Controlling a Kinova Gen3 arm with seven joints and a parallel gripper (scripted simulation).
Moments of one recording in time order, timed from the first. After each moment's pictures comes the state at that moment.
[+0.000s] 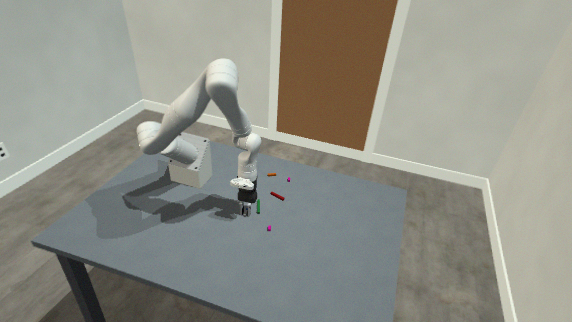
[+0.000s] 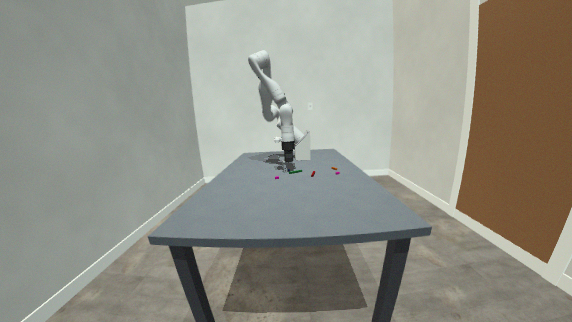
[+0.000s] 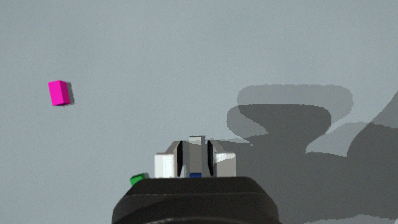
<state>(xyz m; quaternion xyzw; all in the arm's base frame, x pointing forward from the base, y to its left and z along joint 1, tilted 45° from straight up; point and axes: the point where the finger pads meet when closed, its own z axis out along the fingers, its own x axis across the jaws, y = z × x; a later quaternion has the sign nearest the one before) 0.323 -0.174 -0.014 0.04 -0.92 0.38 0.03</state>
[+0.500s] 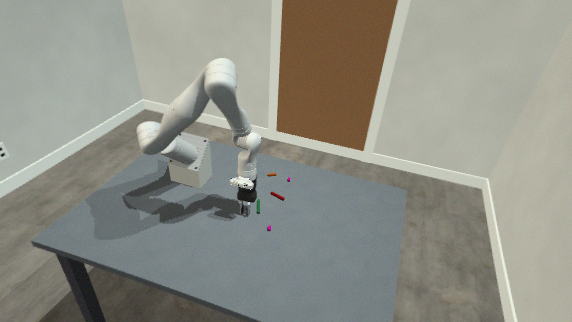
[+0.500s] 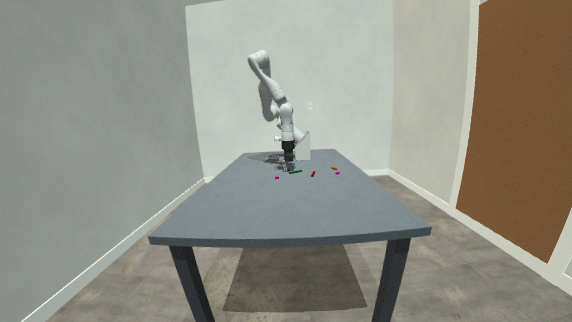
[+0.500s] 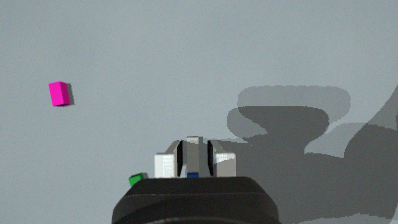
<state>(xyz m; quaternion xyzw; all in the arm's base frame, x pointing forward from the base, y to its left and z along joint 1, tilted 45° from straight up) 0.321 -0.172 -0.010 0.04 -0.92 0.38 0.03</state>
